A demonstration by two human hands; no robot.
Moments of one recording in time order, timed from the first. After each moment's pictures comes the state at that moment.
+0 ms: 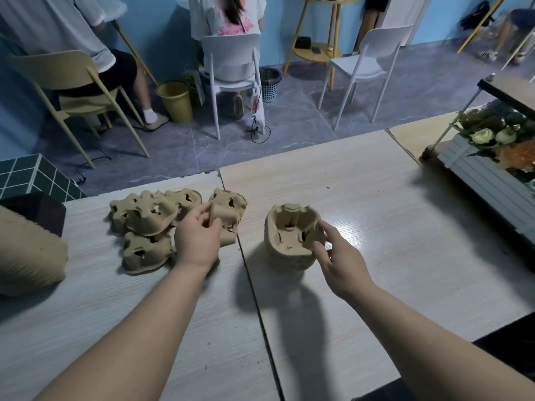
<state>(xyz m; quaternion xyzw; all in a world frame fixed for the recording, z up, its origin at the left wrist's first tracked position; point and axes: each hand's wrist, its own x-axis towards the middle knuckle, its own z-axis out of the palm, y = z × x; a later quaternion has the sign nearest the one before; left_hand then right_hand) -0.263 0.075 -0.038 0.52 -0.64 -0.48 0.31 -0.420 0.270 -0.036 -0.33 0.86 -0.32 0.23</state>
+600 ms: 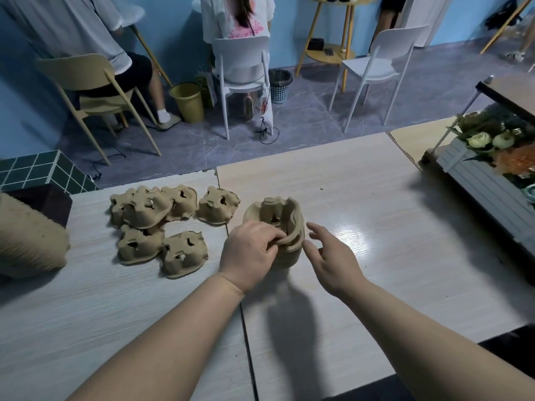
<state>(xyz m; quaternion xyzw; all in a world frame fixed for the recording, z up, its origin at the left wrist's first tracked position) -0.314 0.163 -0.030 0.24 -0.91 -0.23 0.25 -0.447 0.290 -0.030 -0.38 0.84 -0.31 0.25</state>
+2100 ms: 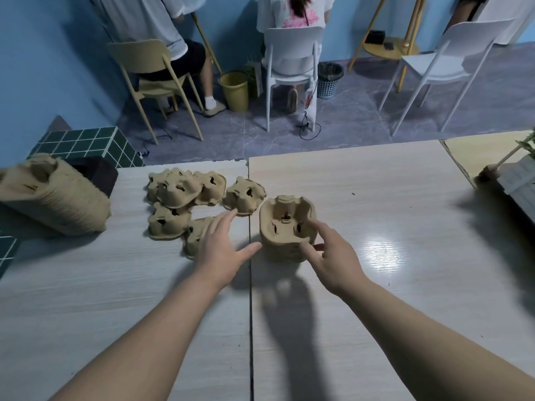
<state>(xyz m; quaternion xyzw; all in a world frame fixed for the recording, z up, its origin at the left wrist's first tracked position) -0.261 0.144 -0.044 0.54 -0.78 -0.28 0.16 -0.452 0.262 -0.043 -0.46 0.78 -0.33 0.28</state>
